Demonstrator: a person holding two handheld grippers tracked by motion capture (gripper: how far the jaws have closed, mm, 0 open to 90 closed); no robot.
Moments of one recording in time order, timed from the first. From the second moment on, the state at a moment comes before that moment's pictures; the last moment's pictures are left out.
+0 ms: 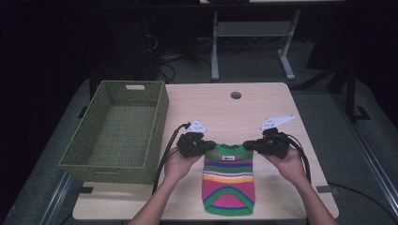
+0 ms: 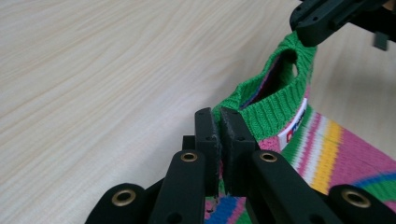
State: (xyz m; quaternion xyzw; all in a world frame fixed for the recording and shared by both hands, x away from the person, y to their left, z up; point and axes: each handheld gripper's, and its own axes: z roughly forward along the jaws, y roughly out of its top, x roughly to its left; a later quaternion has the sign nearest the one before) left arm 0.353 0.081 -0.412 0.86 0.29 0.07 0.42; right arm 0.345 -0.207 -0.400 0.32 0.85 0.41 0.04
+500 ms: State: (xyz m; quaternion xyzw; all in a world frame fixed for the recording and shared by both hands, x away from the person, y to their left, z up) left arm 0.379 0.075 -0.432 0.85 0.32 0.08 0.42; right arm 0.374 -0.207 -0.420 0.36 0.84 0.40 0.03
